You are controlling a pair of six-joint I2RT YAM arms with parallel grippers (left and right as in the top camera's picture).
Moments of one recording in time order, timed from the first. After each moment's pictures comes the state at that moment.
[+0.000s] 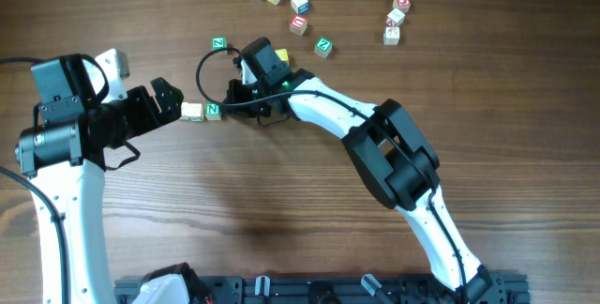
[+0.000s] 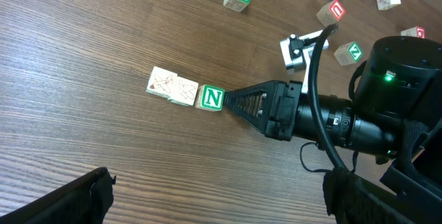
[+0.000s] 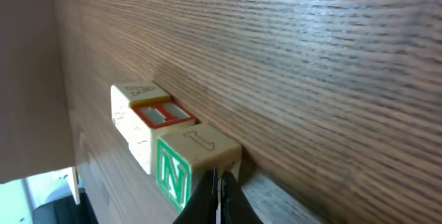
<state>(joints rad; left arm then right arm) 0.28 1.24 1.19 -0.96 0.34 -0.16 0.72 2.42 1.76 -0.21 -0.57 0.79</state>
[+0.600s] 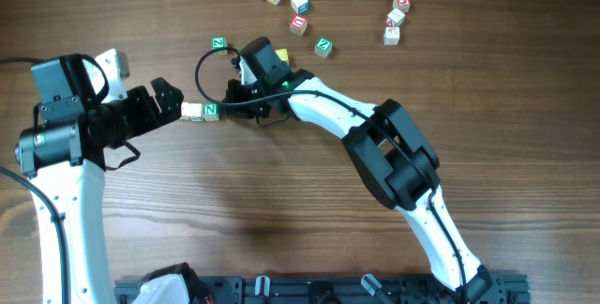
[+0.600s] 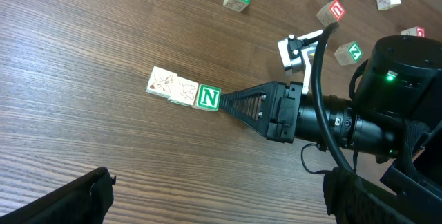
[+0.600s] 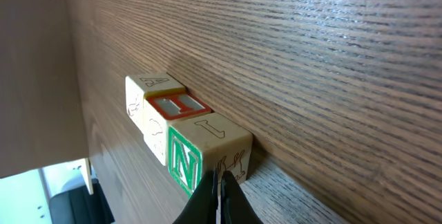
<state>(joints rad) 0.28 1.24 1.19 -0.96 0.34 -0.16 0.72 2.42 1.76 -0.20 -0.61 0.81</state>
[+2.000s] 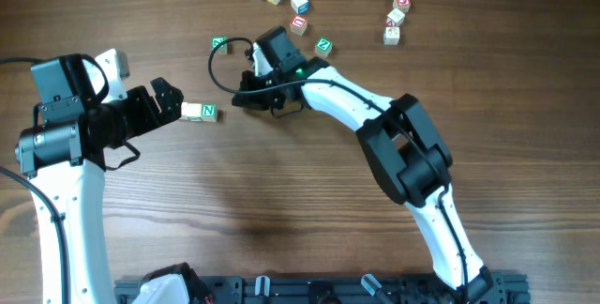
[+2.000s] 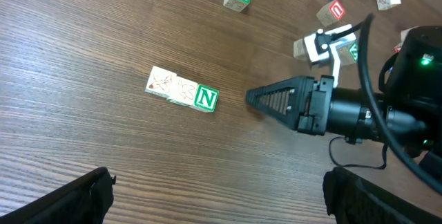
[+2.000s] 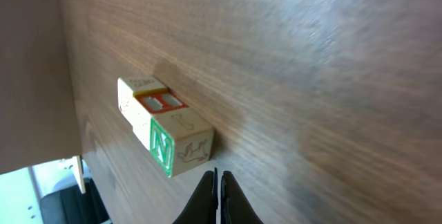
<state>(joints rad) 0.28 1.24 1.19 -0.96 0.34 -0.16 0.65 2.39 1.76 -0.30 -0.63 0.71</state>
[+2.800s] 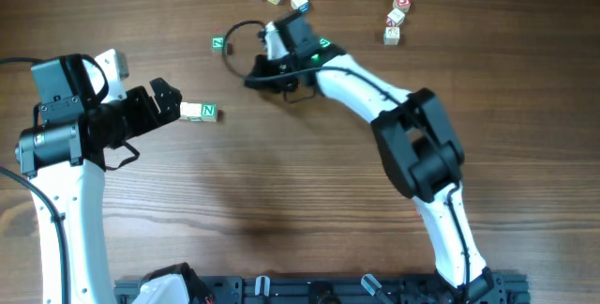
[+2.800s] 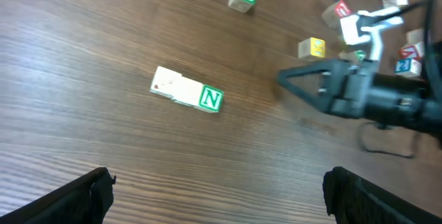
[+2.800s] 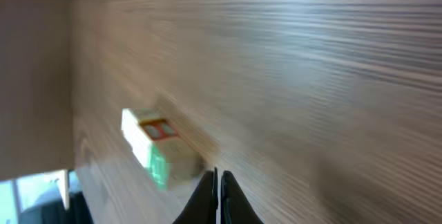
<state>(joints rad) 0.28 1.24 1.19 -0.96 0.32 -0.16 0.56 2.36 1.78 -0.34 -0.62 0.62</state>
